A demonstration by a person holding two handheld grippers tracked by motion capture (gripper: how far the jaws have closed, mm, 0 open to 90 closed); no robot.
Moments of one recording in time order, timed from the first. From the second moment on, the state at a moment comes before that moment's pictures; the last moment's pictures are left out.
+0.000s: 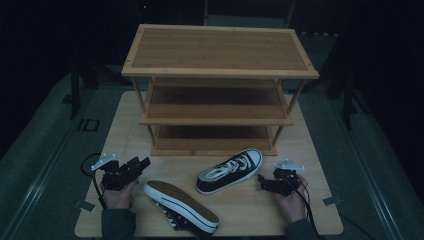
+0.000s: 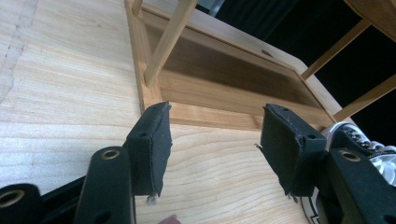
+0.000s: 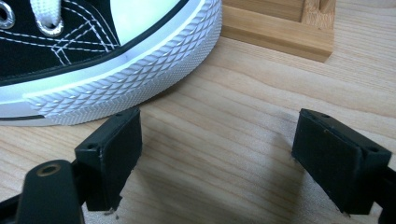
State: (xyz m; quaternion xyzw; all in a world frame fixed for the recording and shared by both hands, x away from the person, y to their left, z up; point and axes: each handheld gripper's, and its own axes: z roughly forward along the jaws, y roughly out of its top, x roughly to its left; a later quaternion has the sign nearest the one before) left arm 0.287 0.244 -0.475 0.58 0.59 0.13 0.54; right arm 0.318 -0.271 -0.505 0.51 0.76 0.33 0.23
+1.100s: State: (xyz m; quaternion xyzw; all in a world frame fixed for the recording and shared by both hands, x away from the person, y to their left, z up) left arm 0.228 0.217 -0.458 0.67 0.49 0.14 0.54; right arm 0.312 -0.274 -0.505 0.49 0.77 0.33 0.22
